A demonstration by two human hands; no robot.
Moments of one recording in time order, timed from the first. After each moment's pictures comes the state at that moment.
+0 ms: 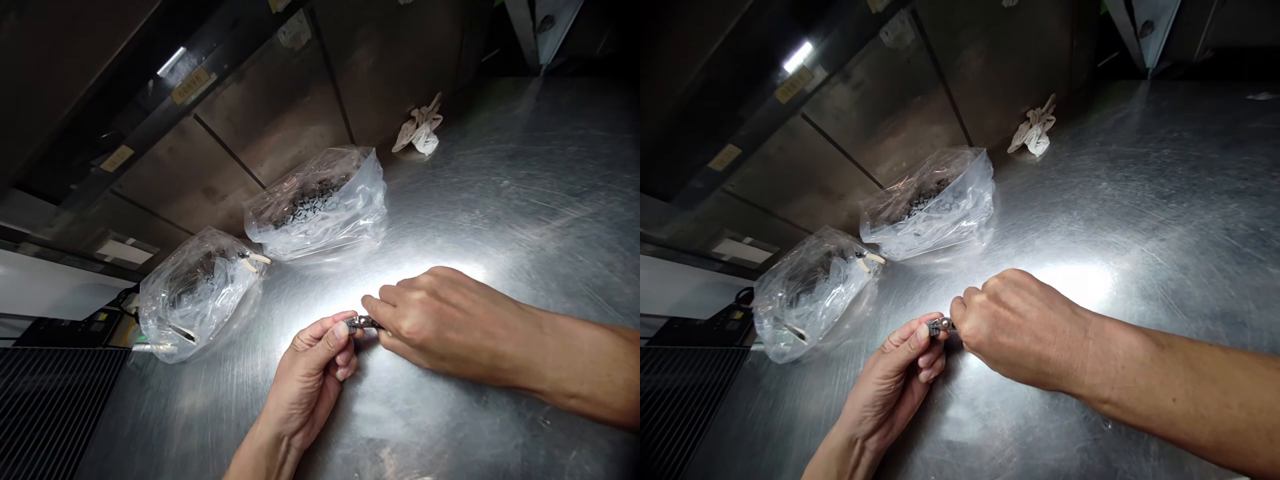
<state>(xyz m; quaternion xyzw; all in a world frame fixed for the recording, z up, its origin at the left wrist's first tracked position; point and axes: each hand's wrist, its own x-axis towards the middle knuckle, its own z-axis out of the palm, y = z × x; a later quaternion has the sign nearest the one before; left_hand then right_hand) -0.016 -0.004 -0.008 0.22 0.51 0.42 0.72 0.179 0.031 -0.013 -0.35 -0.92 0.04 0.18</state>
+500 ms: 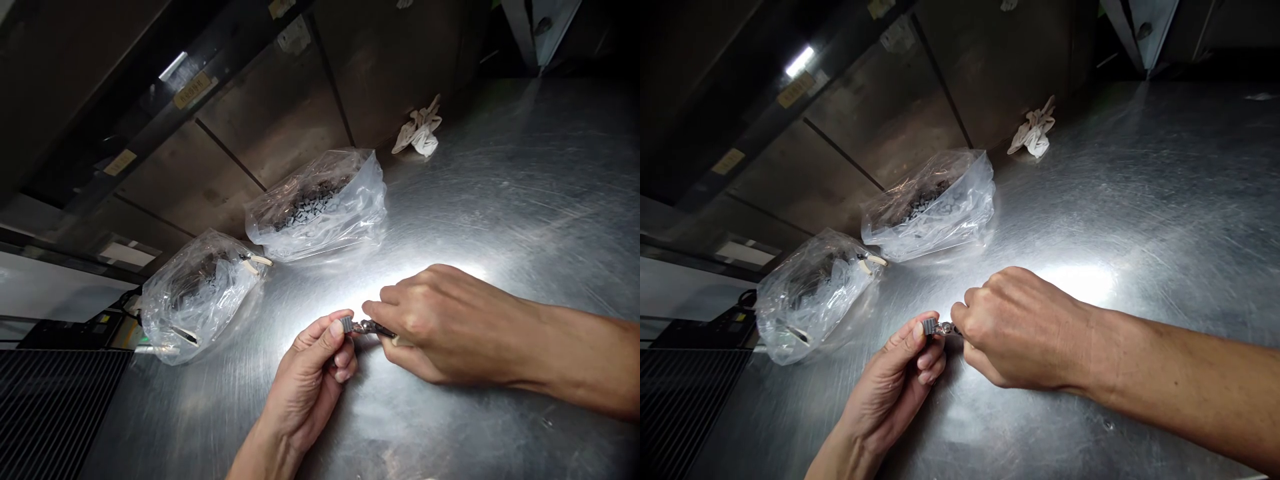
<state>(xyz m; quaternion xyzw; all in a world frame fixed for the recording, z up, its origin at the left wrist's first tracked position) -0.018 -0.005 -0.007 0.20 0.50 0.43 0.72 0.183 0.032 -0.011 -0.34 -0.92 0.07 0.18</state>
